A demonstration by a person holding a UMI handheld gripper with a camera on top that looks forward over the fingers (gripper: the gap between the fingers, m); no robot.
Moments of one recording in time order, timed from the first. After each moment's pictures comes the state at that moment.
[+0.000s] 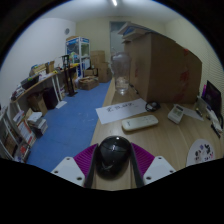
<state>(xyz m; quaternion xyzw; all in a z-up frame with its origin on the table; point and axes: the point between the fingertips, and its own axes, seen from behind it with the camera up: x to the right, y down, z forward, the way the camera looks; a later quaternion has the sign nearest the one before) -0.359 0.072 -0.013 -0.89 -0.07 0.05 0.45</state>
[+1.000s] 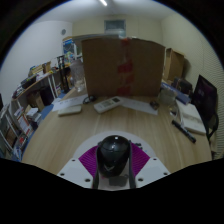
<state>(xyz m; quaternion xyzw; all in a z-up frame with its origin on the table) -0.054 0.016 0.018 -0.89 -0.08 0.05 0.44</state>
